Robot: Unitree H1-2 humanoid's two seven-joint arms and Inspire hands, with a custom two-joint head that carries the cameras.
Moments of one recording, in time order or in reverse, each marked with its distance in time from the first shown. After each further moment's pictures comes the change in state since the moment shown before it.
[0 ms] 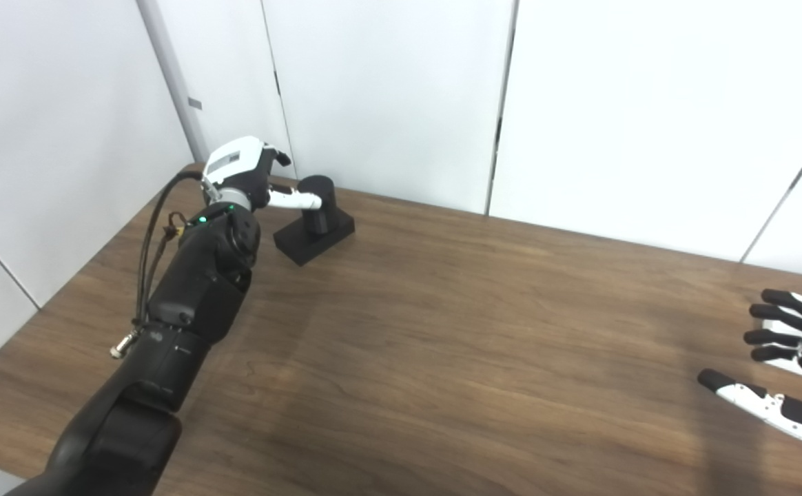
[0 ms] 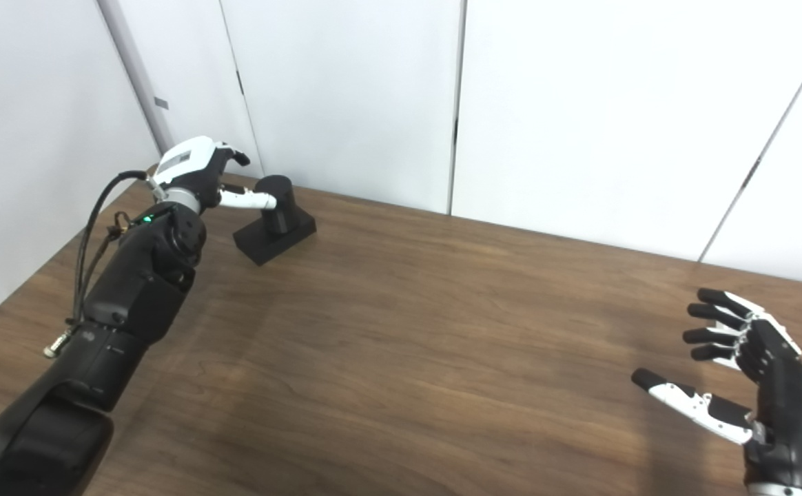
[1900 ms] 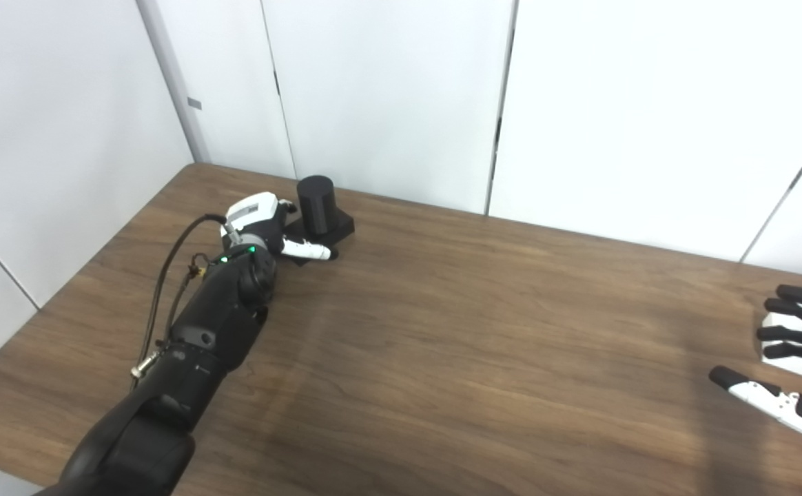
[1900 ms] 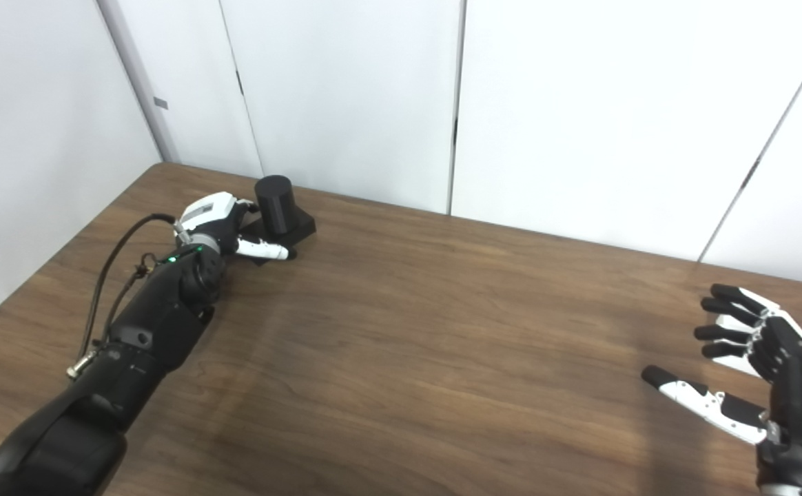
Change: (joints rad) left arm 0.028 -0.044 -0.066 0.147 -0.056 0.000 0.048; right arm 0.005 -0.009 -0.010 -0.052 0.017 0.045 0.002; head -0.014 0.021
